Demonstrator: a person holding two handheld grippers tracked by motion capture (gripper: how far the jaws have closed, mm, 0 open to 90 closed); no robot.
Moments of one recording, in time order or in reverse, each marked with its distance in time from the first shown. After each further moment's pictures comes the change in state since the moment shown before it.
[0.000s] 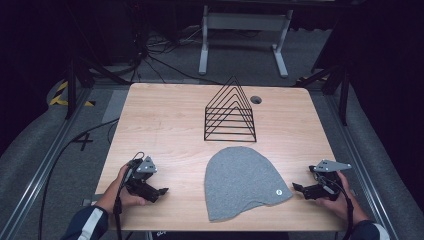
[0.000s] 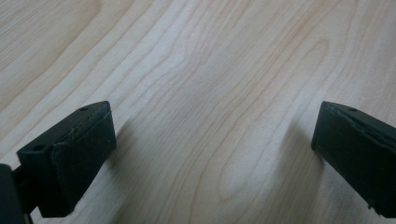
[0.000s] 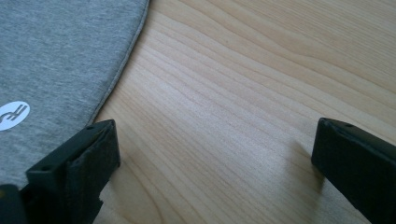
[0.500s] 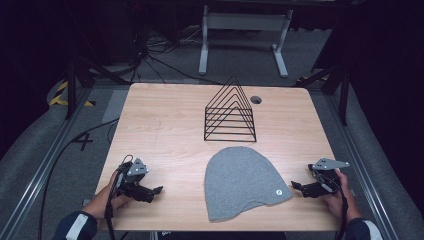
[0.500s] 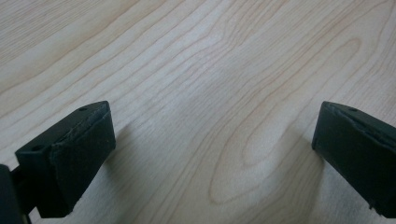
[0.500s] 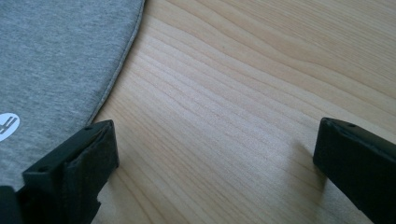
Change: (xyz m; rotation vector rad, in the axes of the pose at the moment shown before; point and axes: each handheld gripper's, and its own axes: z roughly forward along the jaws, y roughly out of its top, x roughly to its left) left arm 0.002 -0.023 -0.010 -0.069 0.105 -0.125; right arm -0.002 0.004 0.004 0.003 -0.005 0.007
